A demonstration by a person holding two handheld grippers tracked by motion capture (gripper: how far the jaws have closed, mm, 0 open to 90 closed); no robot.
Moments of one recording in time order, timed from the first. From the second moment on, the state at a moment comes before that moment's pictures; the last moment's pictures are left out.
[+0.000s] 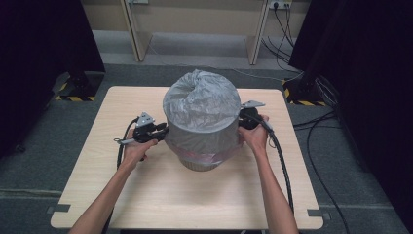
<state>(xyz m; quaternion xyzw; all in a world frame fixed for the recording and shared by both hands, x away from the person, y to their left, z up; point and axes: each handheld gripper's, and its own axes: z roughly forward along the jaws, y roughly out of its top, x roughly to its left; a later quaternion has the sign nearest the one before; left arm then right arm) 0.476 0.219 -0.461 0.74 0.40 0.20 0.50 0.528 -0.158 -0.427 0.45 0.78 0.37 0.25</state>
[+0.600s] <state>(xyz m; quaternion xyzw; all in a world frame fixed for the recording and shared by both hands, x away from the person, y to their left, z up) 0.443 0.271 -0.444 0.72 0.43 0.17 0.52 0.504 -0.191 -0.369 0.45 0.71 0.49 0.24</state>
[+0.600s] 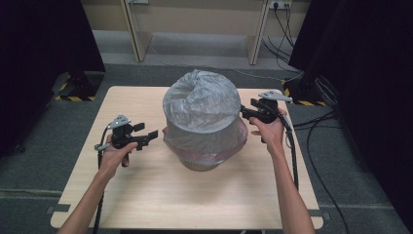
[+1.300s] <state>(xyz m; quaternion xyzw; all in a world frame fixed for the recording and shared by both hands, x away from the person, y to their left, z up) 0.450 0.289 -0.486 0.79 0.46 0.19 0.36 0.487 -0.190 -0.382 0.47 0.72 0.44 0.25</state>
